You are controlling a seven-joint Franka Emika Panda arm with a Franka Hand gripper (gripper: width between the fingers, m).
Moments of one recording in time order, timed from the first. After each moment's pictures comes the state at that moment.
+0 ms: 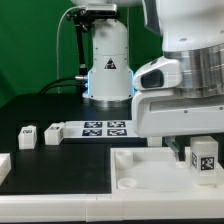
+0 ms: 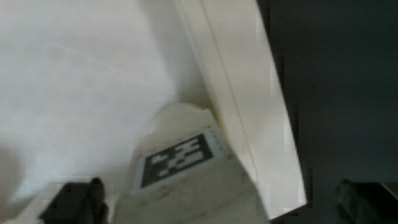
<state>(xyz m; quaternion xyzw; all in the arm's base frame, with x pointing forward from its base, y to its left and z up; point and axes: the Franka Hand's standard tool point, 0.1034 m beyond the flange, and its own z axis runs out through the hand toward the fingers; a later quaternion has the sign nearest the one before) 0.627 0.125 0.068 -0.99 0.07 0.01 0.08</state>
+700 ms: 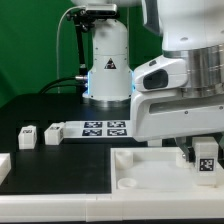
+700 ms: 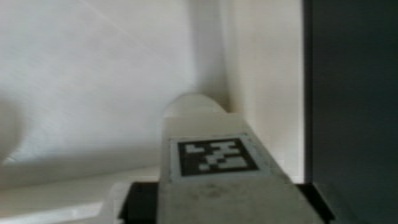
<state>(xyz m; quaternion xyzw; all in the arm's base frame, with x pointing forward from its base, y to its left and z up) 0.626 0.119 0.066 -1.00 0.05 0.01 0.08</state>
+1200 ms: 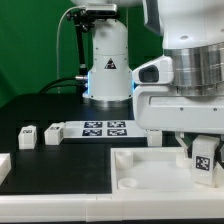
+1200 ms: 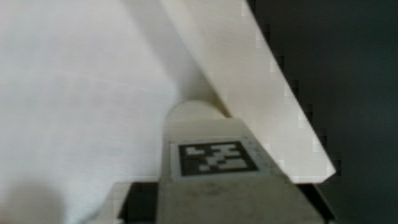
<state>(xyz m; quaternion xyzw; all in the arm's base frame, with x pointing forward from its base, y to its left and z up) 0.626 0.121 0.068 -0.95 0.31 0.02 0.07</state>
